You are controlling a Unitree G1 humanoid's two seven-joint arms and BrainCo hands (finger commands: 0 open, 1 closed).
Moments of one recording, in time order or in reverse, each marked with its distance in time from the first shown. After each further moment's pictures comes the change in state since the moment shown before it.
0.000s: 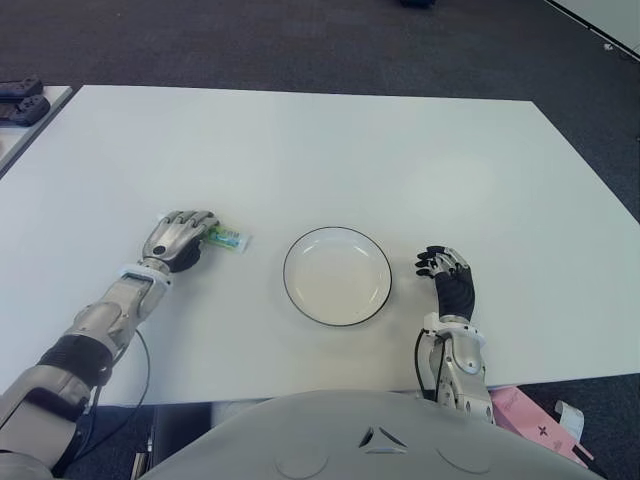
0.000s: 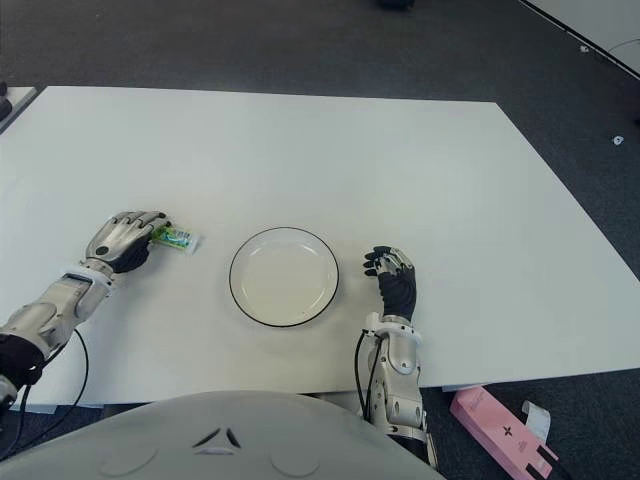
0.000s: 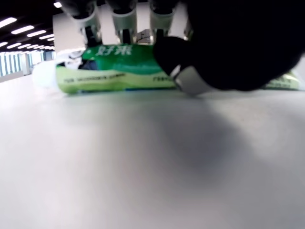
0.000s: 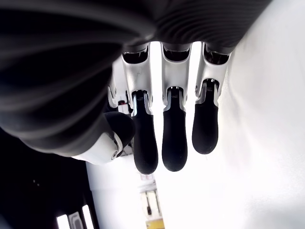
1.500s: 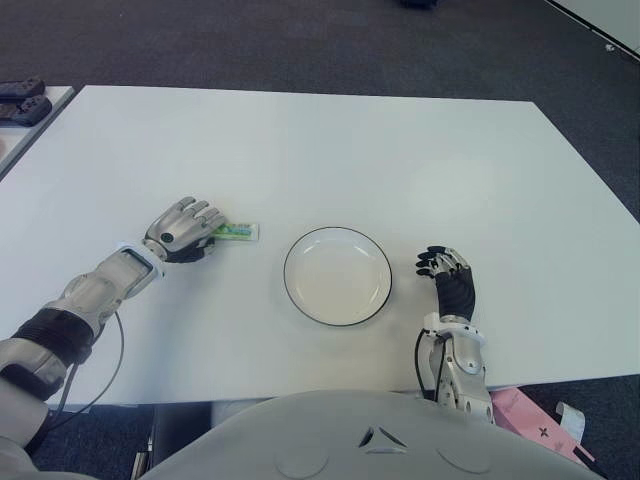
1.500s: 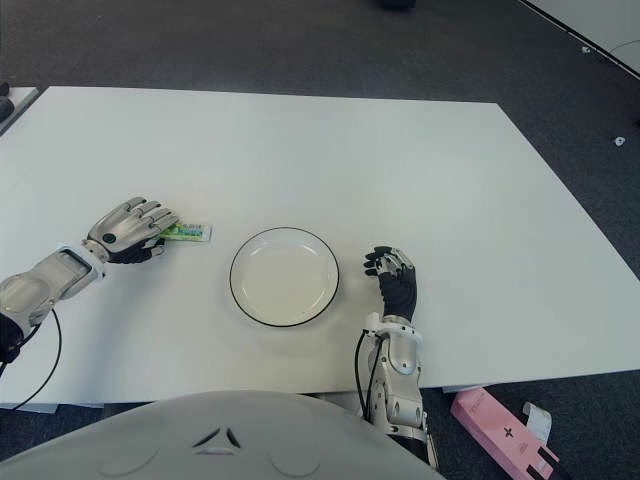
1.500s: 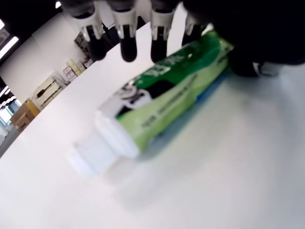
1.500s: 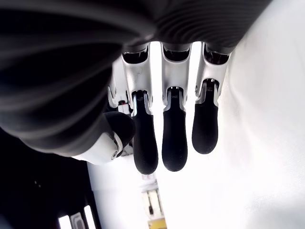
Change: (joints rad) left arm -0.120 0.143 -0.147 -0.054 0.384 0.011 -0.106; right arm 0.003 0.000 0.004 0.005 0.010 -0.007 0.001
